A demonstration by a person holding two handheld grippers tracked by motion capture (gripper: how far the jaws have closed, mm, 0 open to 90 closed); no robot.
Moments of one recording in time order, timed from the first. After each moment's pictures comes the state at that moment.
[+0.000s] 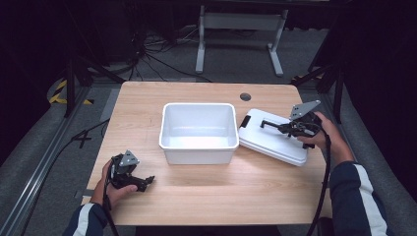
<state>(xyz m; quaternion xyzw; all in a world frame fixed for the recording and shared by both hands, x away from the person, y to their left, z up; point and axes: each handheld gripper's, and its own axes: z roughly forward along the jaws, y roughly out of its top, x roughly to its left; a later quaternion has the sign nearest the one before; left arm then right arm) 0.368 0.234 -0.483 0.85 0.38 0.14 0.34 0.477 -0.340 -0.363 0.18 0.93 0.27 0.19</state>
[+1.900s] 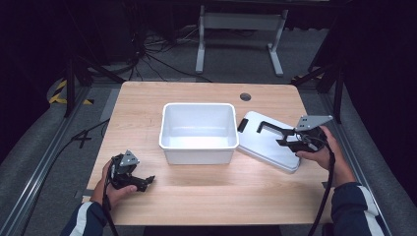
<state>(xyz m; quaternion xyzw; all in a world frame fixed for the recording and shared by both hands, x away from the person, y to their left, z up) 0.367 0.233 -0.483 0.85 0.38 0.14 0.34 0.420 -0.334 -0.362 0.23 0.89 0.34 0.21</state>
